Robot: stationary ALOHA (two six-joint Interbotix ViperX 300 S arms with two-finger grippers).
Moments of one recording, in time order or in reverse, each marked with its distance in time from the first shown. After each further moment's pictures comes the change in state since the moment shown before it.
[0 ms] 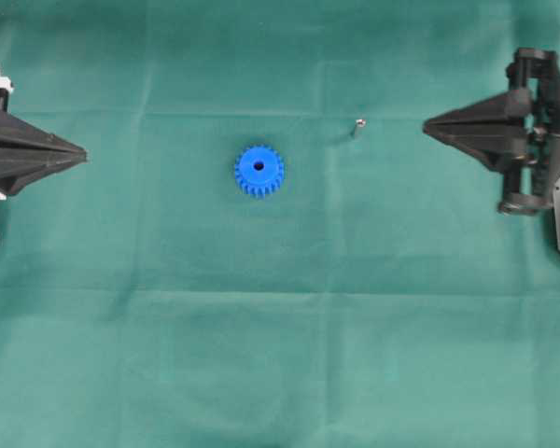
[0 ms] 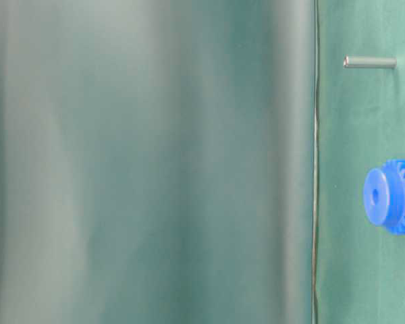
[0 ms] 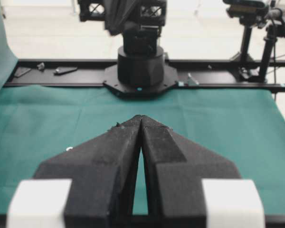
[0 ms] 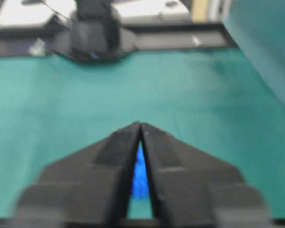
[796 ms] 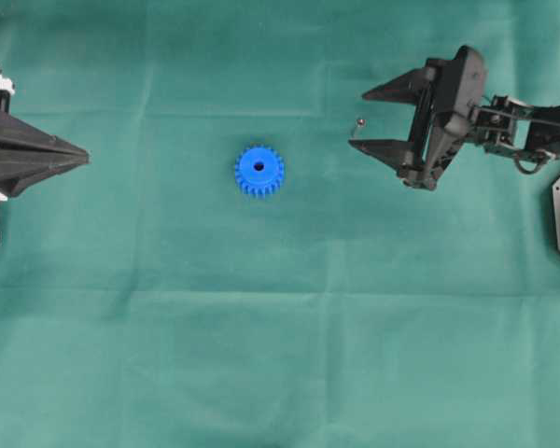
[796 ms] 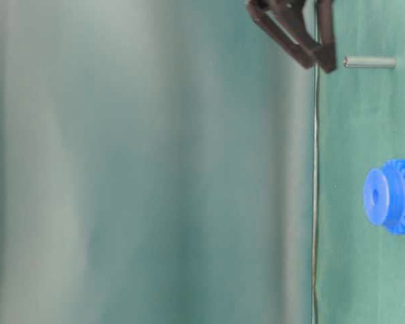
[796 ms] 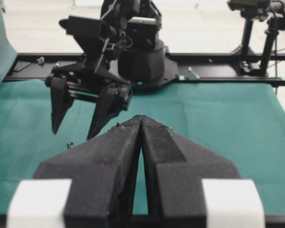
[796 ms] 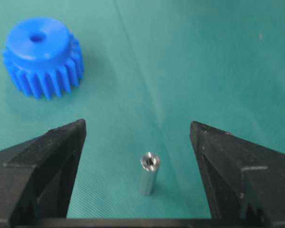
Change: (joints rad) left arm 0.000 0.003 0.000 0.002 0.009 0.003; right arm -0.166 0.696 -0.052 0.003 -0.328 -0.051
